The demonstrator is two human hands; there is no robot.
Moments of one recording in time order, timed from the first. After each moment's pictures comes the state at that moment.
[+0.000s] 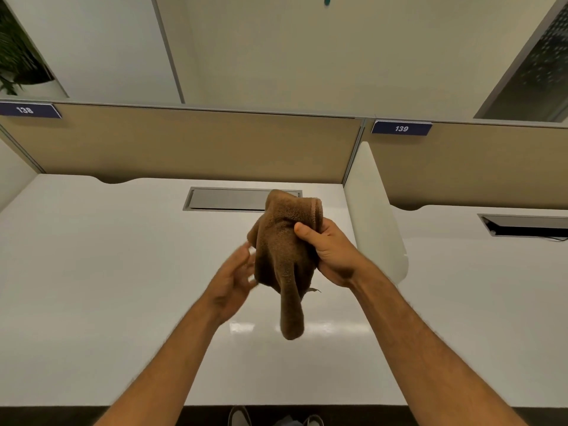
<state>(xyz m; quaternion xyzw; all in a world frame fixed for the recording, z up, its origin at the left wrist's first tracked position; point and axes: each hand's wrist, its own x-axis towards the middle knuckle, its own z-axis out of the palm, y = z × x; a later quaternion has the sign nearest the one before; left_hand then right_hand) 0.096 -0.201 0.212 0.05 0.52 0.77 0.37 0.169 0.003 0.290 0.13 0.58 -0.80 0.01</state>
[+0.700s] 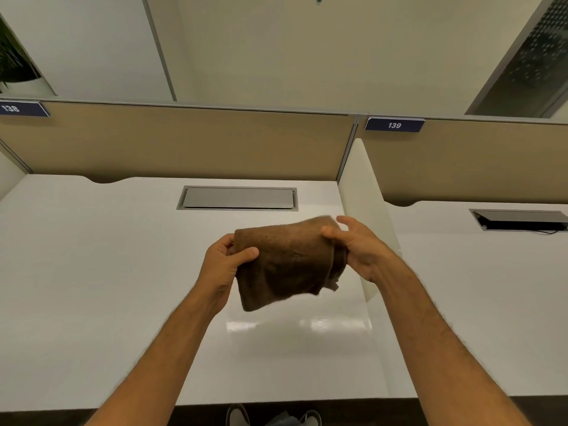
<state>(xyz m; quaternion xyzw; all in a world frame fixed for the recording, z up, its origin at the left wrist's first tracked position) 0.091 -0.194 0.232 0.03 0.64 0.72 0.25 0.190 0.060 0.280 0.31 0.62 -0.72 0.02</state>
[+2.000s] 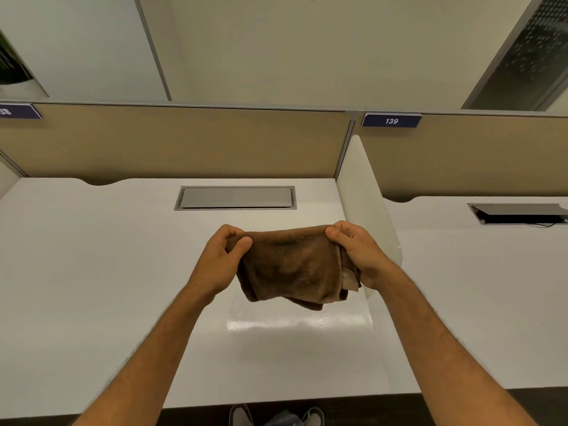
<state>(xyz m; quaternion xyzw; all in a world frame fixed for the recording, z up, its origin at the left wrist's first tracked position) 0.080 -0.198 0.245 0.15 0.81 0.54 0.17 0.201 0.059 0.260 0.26 0.69 -0.67 -0.03</state>
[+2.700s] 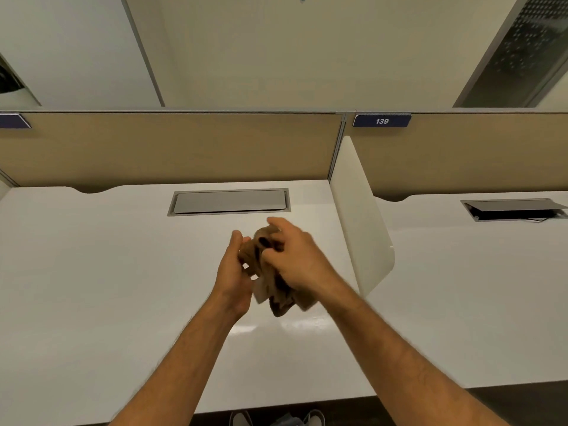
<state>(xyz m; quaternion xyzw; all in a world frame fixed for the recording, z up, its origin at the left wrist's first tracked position) 0.115 -0.152 0.241 -0.10 0.54 0.77 0.32 0.181 -0.035 0.309 0.19 0.85 -0.49 -0.02</state>
